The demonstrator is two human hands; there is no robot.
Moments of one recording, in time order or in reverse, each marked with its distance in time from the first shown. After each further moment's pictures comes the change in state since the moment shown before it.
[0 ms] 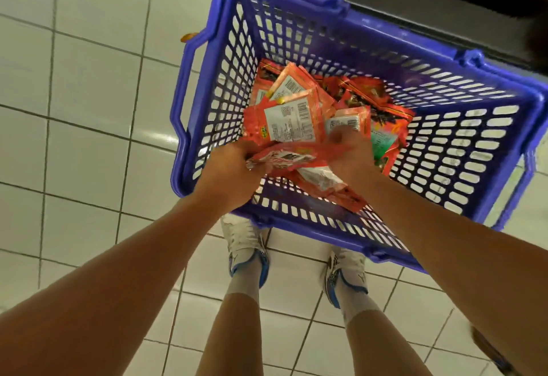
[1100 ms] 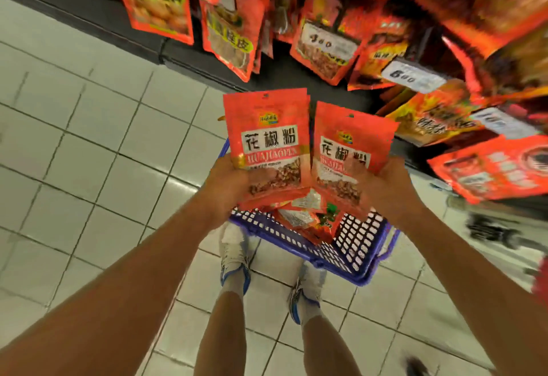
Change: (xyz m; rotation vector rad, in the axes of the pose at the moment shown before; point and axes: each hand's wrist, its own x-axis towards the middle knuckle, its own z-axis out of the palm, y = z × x) left_hand -0.118 0.159 -0.151 -0.946 -0.037 -0.120; right_hand -0.185 -0.118 -0.222 0.279 0.064 -0.429
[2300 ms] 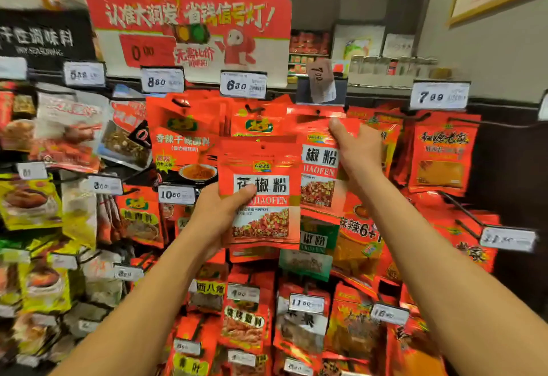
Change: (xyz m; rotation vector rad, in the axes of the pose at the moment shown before) left_hand -0.457 0.602 0.127 -0.015 -0.191 1.033; right_hand -0.317 -0.698 -0.374 0.444 0.752 -0.965
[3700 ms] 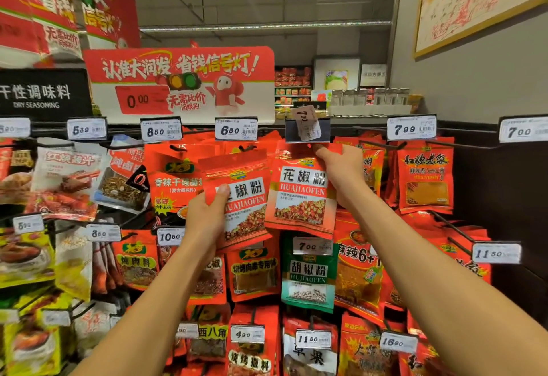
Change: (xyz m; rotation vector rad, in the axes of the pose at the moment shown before) left_hand 0.044 0.030 -0.005 0.076 0.237 0.118; right_hand 0.019 -0.017 0.011 -0.018 0.019 0.193
